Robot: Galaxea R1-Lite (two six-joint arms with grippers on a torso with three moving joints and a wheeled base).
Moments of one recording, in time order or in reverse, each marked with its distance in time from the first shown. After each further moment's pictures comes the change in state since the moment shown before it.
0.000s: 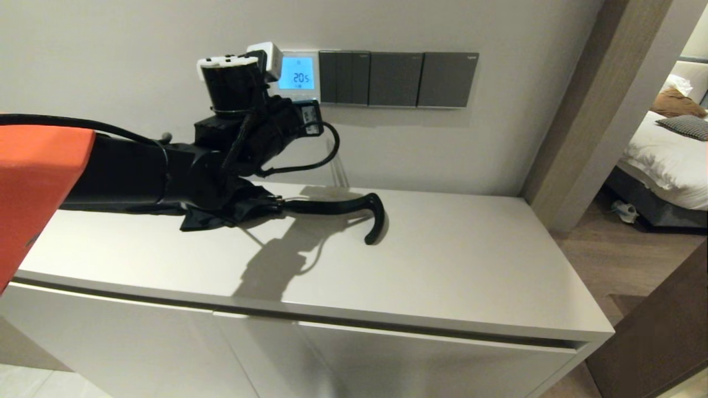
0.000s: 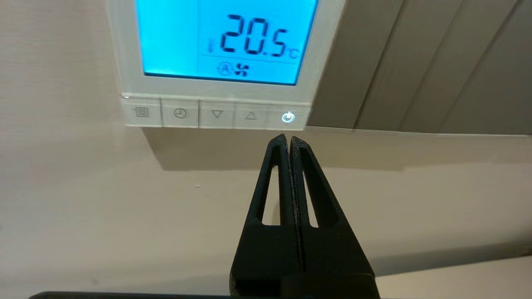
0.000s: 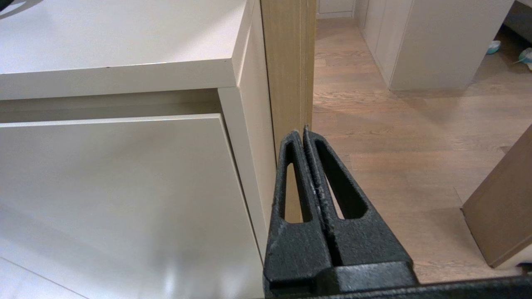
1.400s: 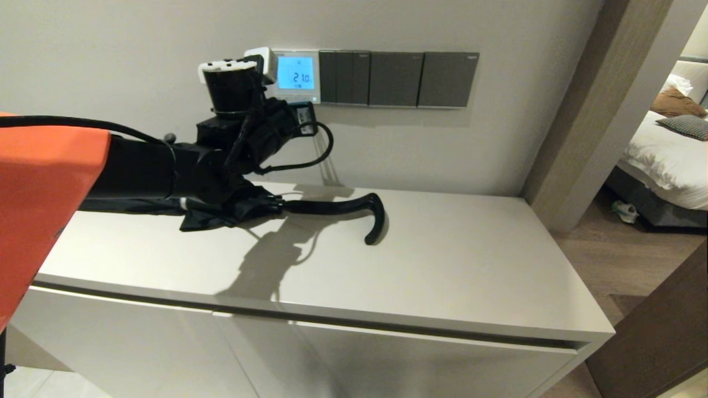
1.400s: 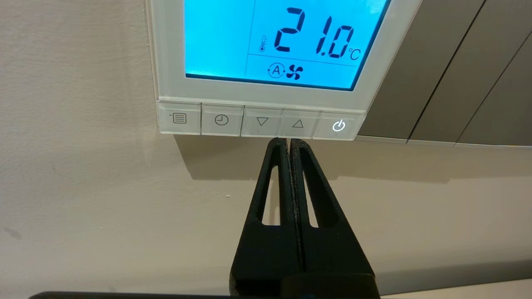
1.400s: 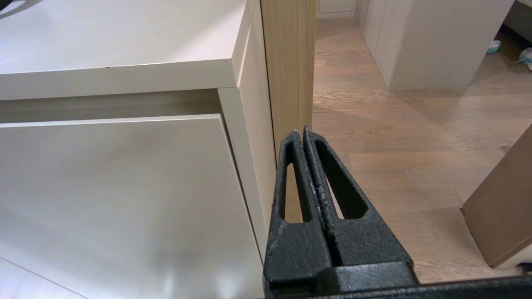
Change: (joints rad) left arm 0.035 0.041 -0.053 0.011 0.000 0.000; right arm 0.000 0.000 0.000 0.000 0.000 0.000
